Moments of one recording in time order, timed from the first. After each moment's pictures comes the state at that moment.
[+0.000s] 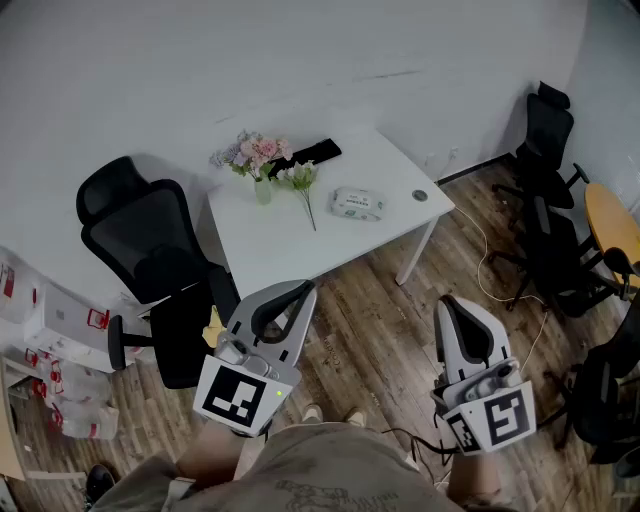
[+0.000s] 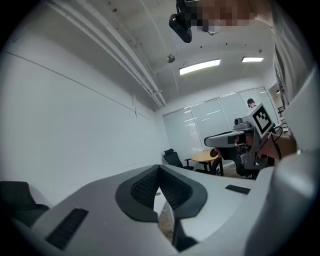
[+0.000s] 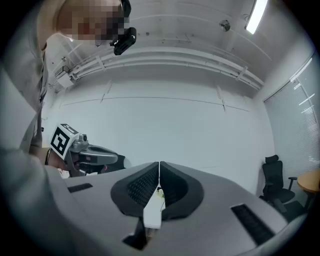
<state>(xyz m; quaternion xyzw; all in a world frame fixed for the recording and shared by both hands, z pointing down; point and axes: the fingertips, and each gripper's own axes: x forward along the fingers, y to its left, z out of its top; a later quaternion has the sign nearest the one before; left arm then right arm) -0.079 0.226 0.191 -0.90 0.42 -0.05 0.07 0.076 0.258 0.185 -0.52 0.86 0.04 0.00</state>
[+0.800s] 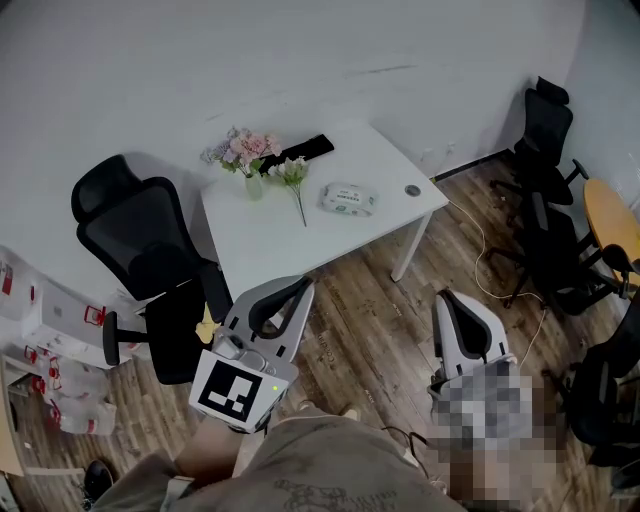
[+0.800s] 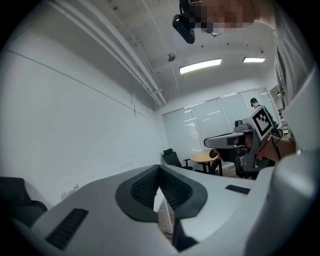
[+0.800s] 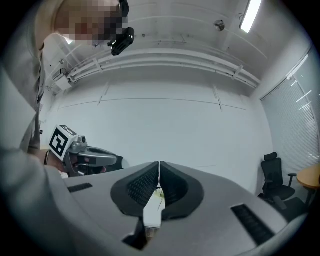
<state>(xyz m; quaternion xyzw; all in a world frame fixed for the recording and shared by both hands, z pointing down) -0.051 0.224 0.200 -0.90 0.42 -0.06 0.06 0.106 0.254 0.192 -0.52 0.86 0.03 0.01</state>
